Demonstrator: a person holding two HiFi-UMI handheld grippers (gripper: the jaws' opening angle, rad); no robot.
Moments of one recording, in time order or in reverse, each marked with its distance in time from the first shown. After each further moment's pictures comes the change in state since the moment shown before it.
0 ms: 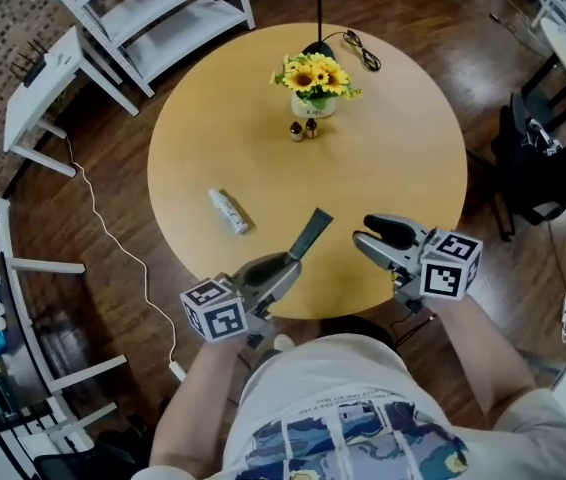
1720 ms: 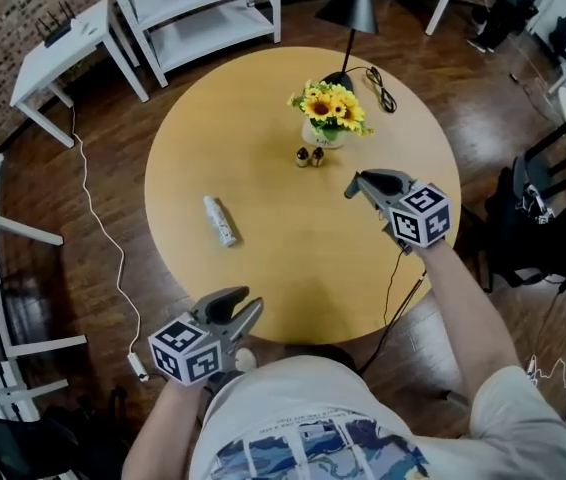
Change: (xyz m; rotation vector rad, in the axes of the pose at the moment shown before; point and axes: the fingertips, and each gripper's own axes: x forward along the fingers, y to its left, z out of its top) left arm -0.047 0.004 -0.006 0.153 0.044 0.353; right arm 0.078 -0.146 0.089 -0.525 0.203 -0.189
